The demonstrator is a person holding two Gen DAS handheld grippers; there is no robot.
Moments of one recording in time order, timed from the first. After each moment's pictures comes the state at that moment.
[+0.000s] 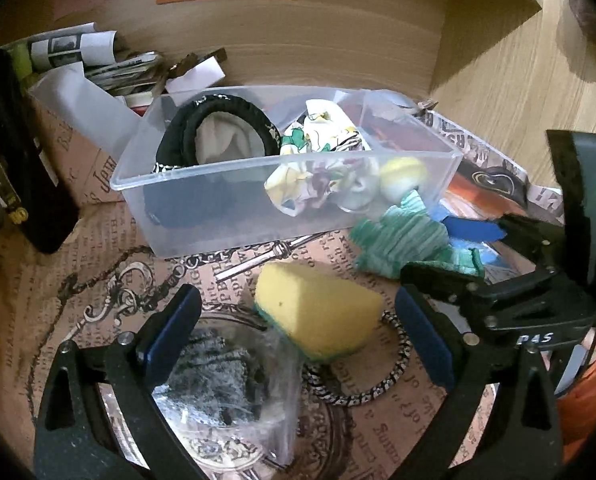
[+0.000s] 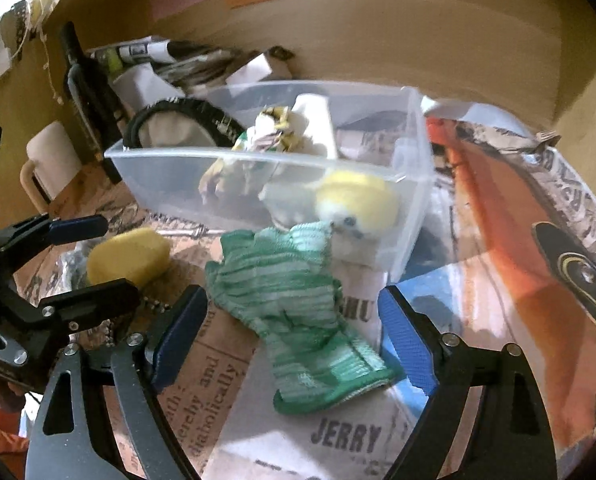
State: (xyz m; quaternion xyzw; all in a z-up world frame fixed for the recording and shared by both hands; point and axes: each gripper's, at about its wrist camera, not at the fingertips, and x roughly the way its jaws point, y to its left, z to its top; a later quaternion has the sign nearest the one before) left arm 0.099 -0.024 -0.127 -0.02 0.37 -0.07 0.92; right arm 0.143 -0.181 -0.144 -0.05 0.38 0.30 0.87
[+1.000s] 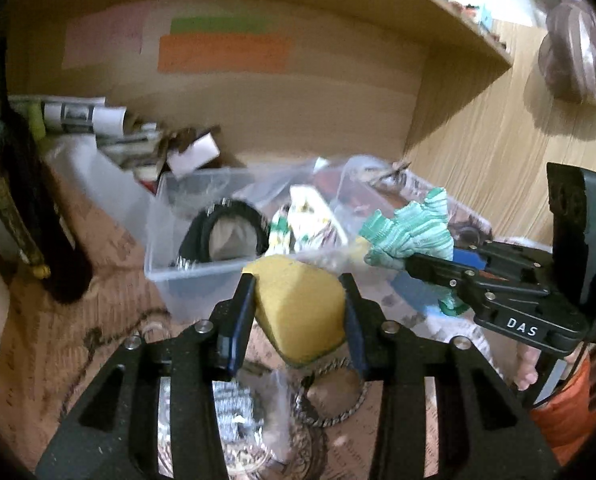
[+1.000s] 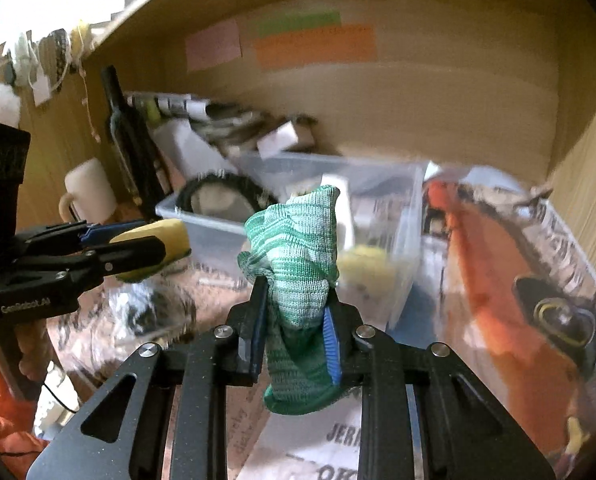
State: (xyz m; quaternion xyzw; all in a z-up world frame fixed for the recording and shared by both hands) left arm 0.082 -0.014 -0.059 -0.04 0.29 -0.10 0.95; right arm 0.120 -0.193 -0.085 -0.03 0.28 0.32 0.90
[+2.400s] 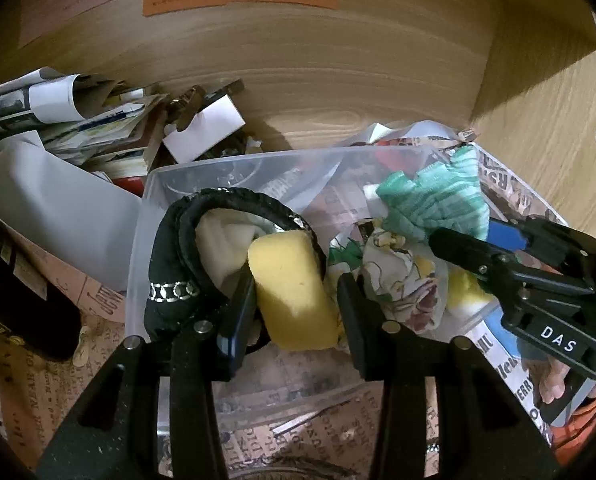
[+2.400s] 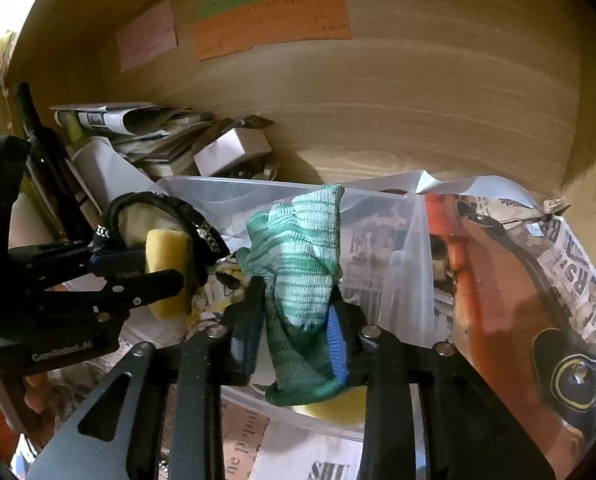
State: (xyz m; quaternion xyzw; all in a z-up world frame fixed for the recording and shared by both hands) left arm 0.210 0.004 -0.099 -0.01 0.38 -0.05 0.92; right arm 0.211 -0.154 -0.100 -0.02 0.32 0.27 0.91
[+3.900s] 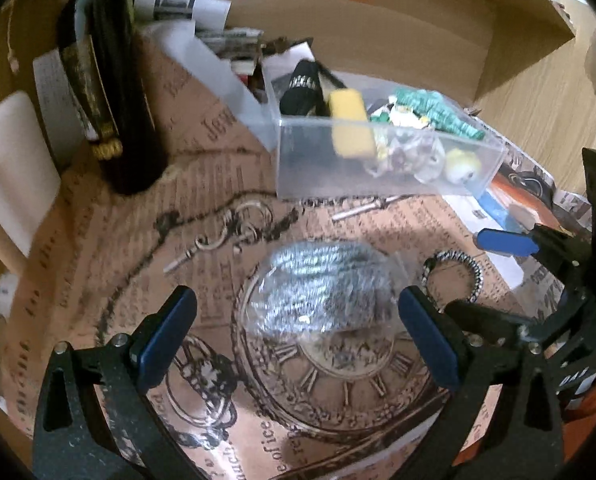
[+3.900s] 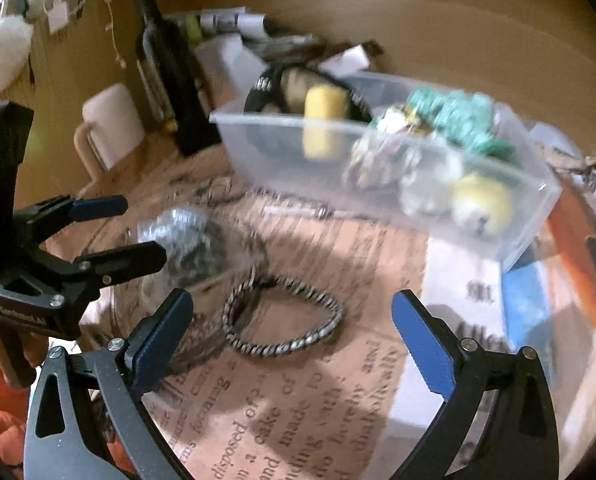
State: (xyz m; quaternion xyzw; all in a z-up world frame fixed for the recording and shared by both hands) left arm 0.051 0.041 -0.136 -0.05 0.39 -0.01 0.92; right arm 0.094 -0.118 -0.146 -0.08 0.37 0.36 0.85
